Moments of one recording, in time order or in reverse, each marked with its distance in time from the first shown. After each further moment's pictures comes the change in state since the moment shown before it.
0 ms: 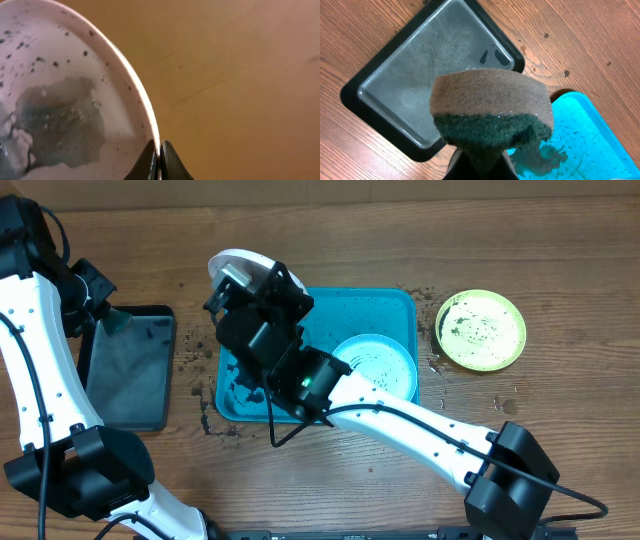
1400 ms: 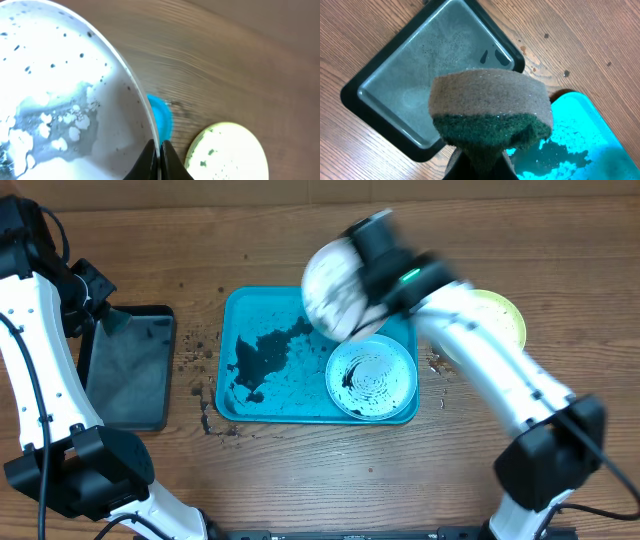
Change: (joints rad) left arm 0.000 0.000 0.000 0.000 0.001 0.000; right arm -0.539 -0.009 0.195 -0.874 -0.653 0.806
